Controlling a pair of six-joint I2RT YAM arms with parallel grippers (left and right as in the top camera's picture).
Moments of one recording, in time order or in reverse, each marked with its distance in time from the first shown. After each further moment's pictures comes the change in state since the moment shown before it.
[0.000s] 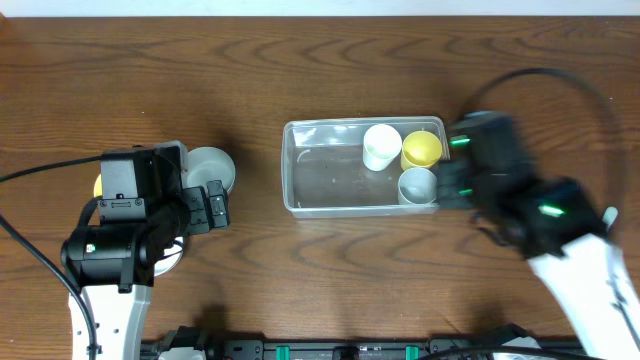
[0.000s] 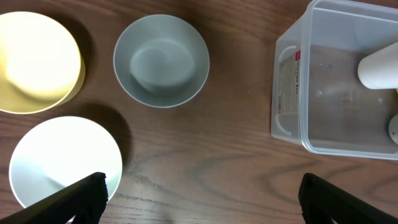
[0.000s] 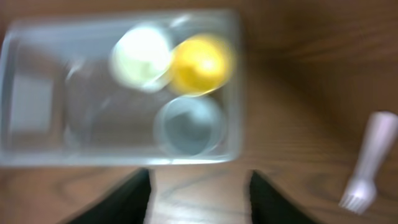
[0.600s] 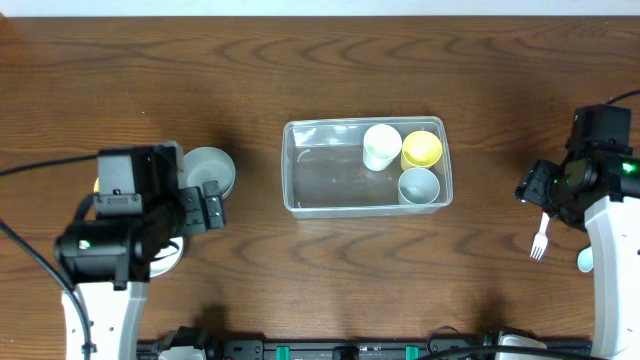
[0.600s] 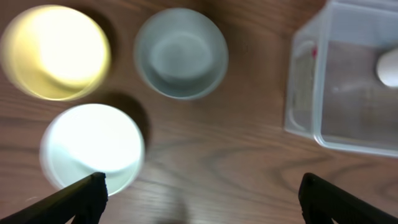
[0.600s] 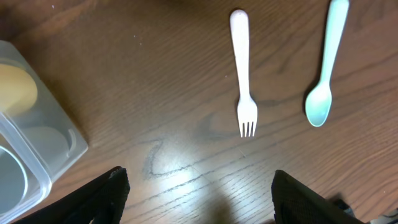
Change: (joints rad) left arm -0.001 0.045 0.126 -0.122 -0.084 -0.006; right arm -0.531 0.156 -0.078 -0.090 -0.008 -0.093
